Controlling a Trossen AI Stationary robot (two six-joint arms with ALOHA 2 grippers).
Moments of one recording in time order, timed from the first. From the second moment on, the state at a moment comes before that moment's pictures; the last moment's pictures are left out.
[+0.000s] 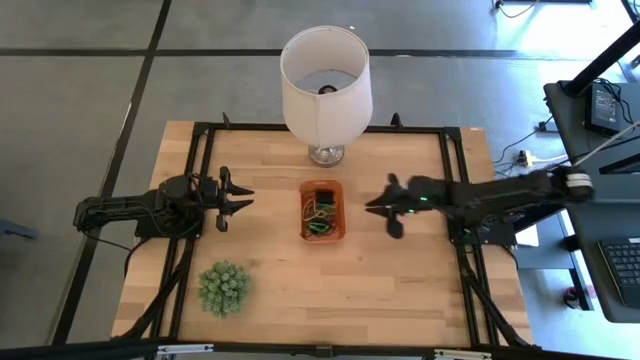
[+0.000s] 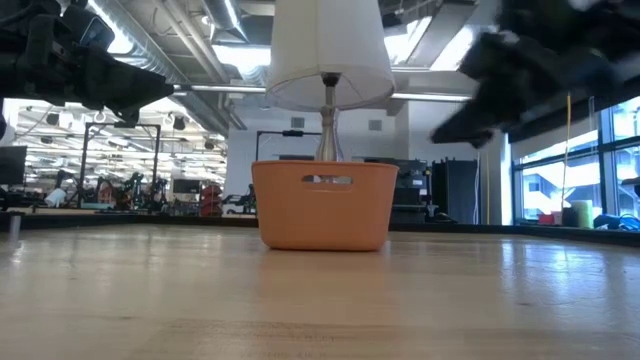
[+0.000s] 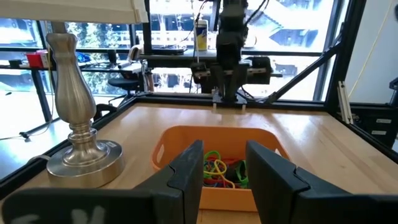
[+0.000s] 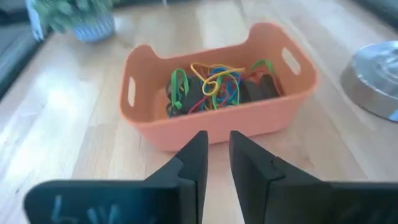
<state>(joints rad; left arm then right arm) 0.13 0.01 0.01 0.02 0.02 -0.04 -0.05 1.06 0.38 0.23 -0.02 0.12</state>
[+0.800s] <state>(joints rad) 0.13 0.01 0.01 0.03 0.02 -0.04 -0.05 0.29 0.01 0.39 -0.11 -0.01</state>
